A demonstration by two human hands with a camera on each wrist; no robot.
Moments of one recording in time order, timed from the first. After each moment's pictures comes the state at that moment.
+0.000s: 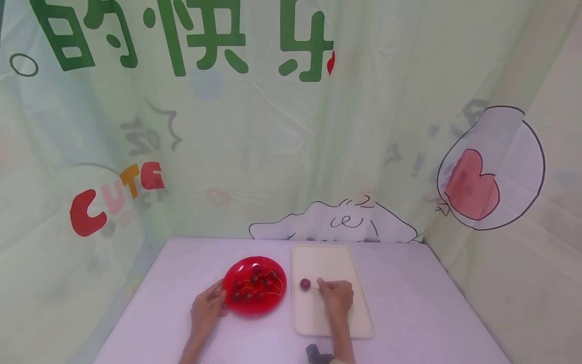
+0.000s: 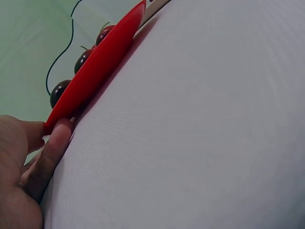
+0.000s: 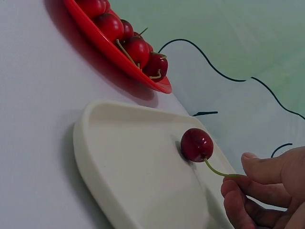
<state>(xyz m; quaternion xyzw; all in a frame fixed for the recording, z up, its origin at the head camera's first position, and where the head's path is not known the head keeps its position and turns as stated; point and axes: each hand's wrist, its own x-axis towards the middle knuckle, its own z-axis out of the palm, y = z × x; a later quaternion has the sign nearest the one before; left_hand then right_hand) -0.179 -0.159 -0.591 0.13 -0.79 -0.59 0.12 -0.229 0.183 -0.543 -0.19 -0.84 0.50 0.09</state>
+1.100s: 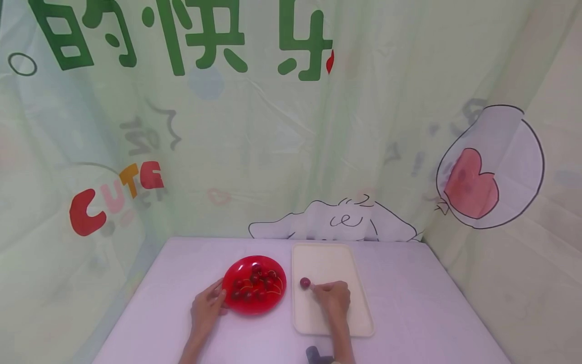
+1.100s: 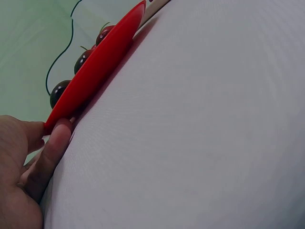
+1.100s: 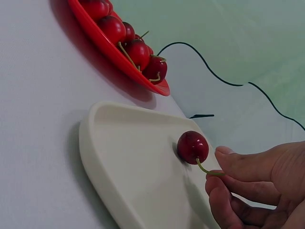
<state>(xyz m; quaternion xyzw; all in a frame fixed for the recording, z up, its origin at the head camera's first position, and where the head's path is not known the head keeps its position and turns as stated) -0.178 -0.158 -0.588 0.13 -0.79 -0.58 0.11 -0.218 0.178 -0.531 -0.15 -0.87 0.47 0.05</state>
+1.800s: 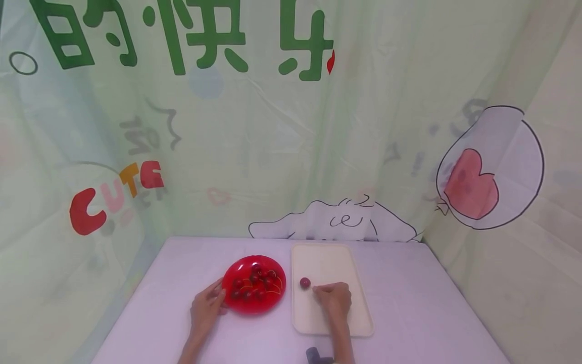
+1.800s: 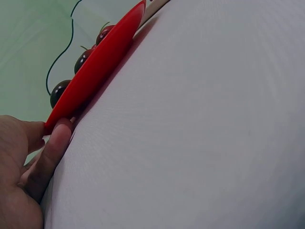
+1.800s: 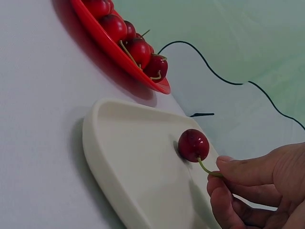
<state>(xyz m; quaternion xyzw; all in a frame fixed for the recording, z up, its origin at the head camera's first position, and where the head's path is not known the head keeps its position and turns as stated) -0.180 -0.159 -0.589 0.14 -0.79 -0.58 0.11 -0.216 0.180 -0.536 -0.16 -0.87 0.47 0.06</state>
